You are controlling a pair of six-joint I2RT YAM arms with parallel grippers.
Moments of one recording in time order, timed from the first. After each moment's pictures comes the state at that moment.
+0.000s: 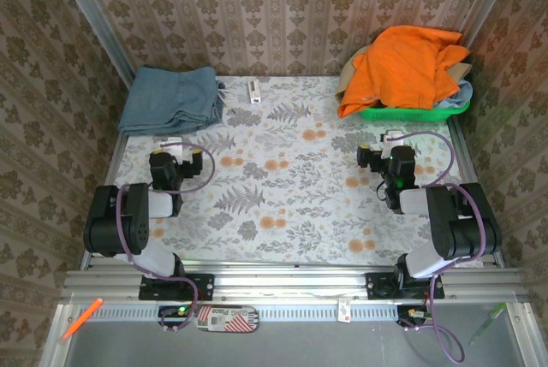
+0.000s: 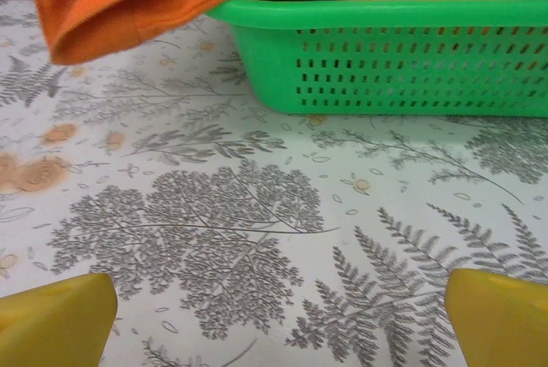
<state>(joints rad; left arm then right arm) -0.01 1.56 0.38 0.81 -0.04 0.10 0.03 1.52 0.41 0.73 0.09 0.03</state>
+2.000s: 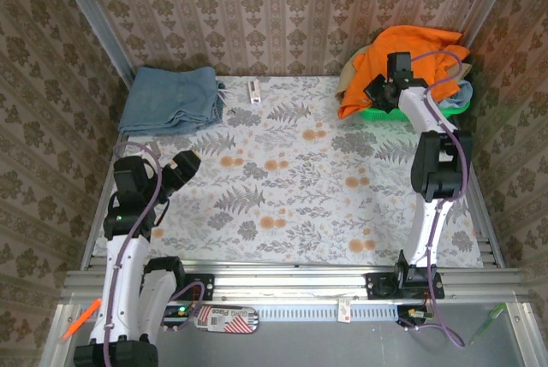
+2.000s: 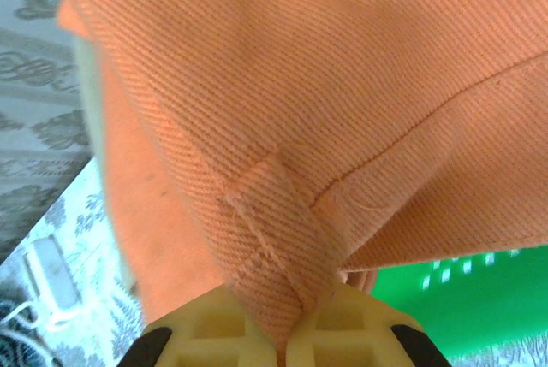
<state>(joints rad) 0.03 0.67 0.65 -0.50 0.46 -0.70 -0.03 2.02 1.72 -0.54 -0.13 0.79</state>
